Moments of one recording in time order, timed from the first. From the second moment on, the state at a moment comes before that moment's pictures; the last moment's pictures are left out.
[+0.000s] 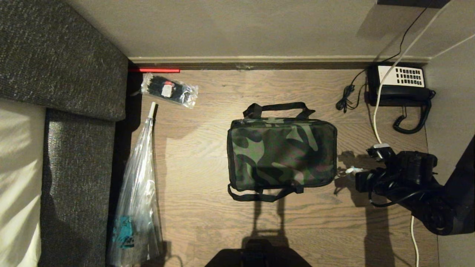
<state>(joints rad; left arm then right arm) 0.00 0.00 0.00 0.00 0.00 0.00 -0.03 2.12 -0.53 -1.21 0.08 -0.12</state>
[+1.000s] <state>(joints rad) 0.00 0.00 0.00 0.00 0.00 0.00 0.00 2.15 -0.65 -1.20 0.08 -0.10</state>
